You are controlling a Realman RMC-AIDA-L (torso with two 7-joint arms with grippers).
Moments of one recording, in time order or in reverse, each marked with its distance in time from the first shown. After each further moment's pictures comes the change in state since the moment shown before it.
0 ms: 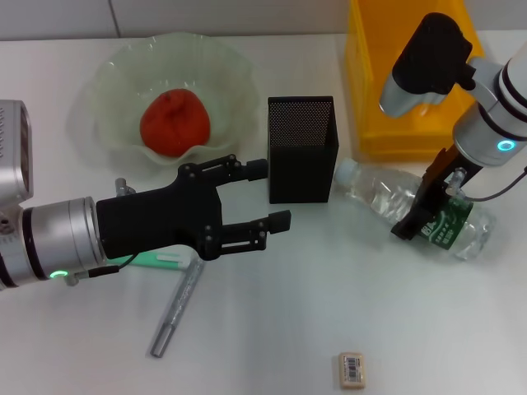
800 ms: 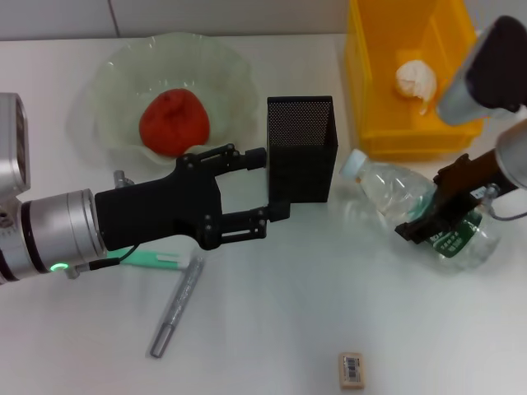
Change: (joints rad) left arm -0.005 0.000 -0.001 0.000 -0.026 -0.005 0.001; right arm -0.323 -0.002 -0.022 -0.389 0.178 -0.015 -0.053
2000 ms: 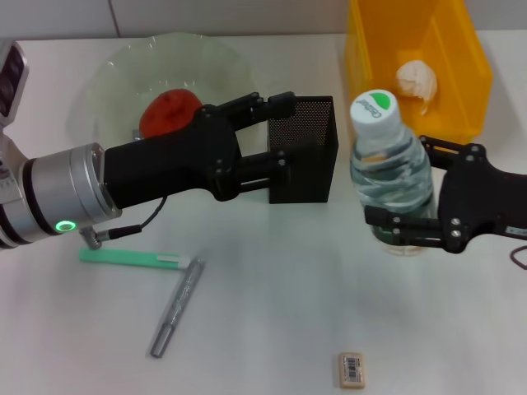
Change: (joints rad) left arm -0.073 -0.006 0.009 -0.006 -0.132 0.106 -0.195; right arm -0.396 0.004 0.156 0.152 1.024 -0.038 -0.996
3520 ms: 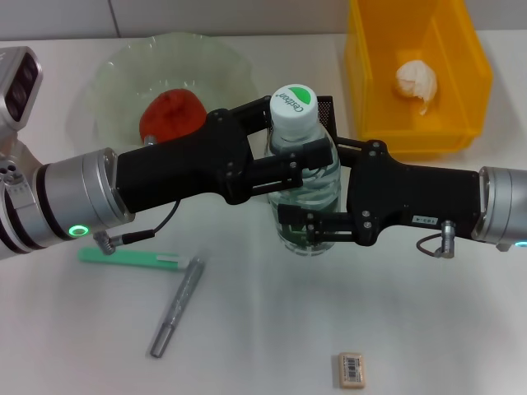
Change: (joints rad) left arm -0.044 0.000 0.014 -0.107 -0.040 0.022 0.050; right arm 0.256 0.002 -0.109 0.393 0.147 0.009 -0.131
